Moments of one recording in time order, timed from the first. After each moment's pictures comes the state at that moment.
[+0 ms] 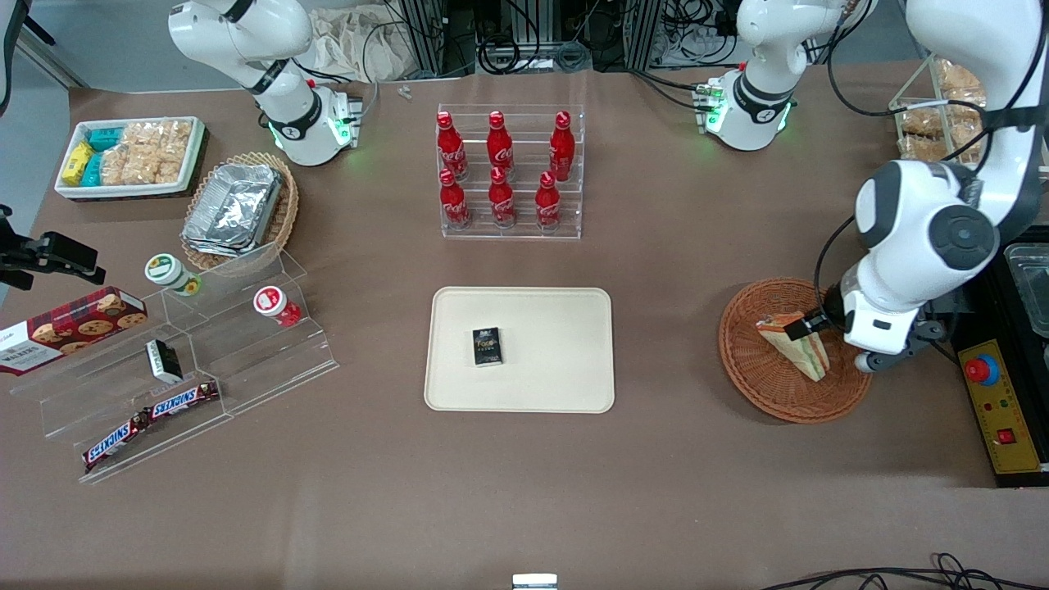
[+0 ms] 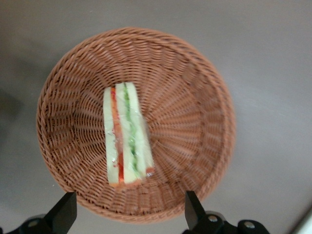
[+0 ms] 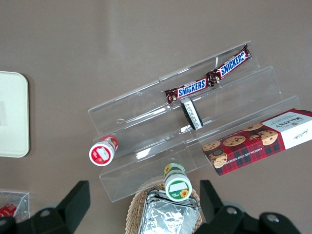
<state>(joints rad) 0.27 0.20 -0.36 -2.08 0.16 2.24 -0.67</state>
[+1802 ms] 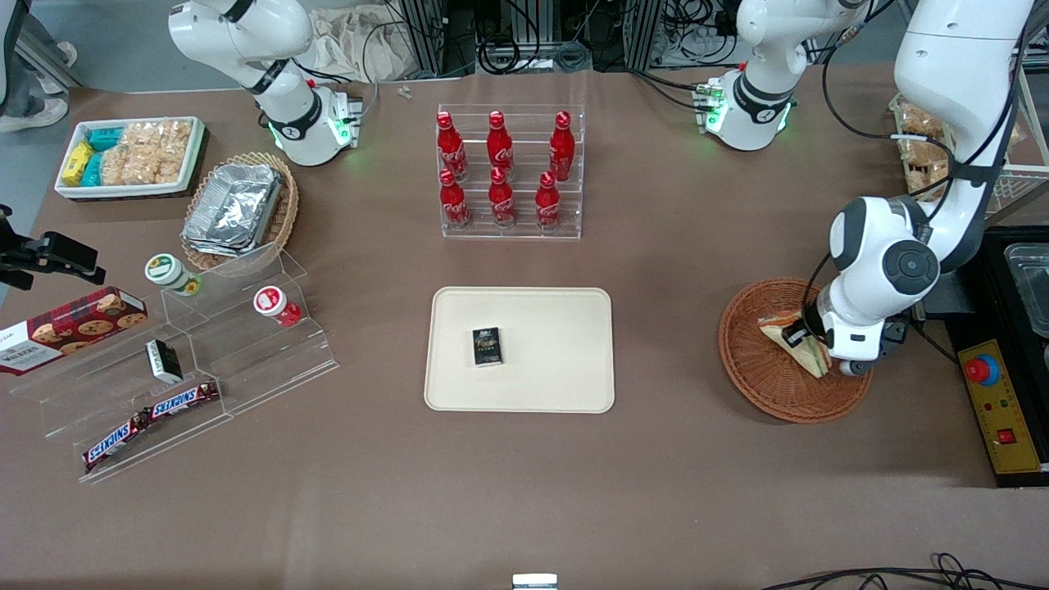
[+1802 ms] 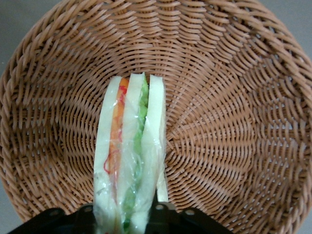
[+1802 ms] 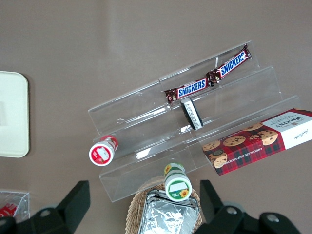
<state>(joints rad) 0.26 0.33 -0.29 -2.17 0.20 2.45 -0.83</state>
